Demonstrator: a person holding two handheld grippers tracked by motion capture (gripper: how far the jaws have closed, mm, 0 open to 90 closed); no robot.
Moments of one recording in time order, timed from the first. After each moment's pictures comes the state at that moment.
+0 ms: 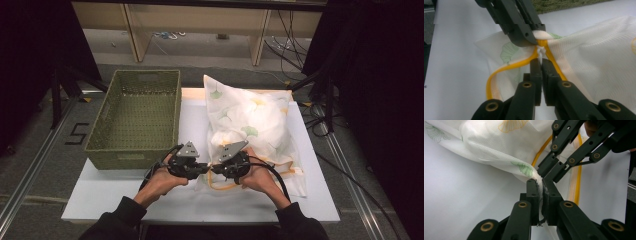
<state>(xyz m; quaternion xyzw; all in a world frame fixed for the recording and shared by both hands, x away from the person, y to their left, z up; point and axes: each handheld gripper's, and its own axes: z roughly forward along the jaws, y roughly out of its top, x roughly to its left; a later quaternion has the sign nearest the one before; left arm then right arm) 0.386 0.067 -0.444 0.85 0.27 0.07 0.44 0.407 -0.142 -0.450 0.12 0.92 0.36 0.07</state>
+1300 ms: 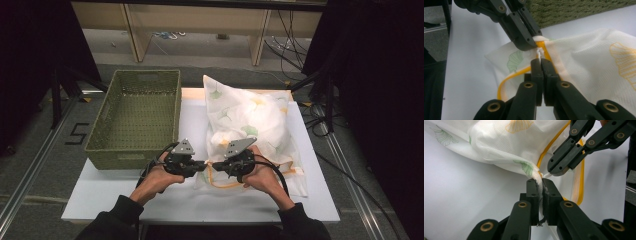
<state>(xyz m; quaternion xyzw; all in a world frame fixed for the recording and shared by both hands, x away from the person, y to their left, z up) 0.390 0.077 -0.441 0.85 0.27 0.06 0.45 0.402 -0.151 -0.432 0.15 0.90 0.40 0.07</state>
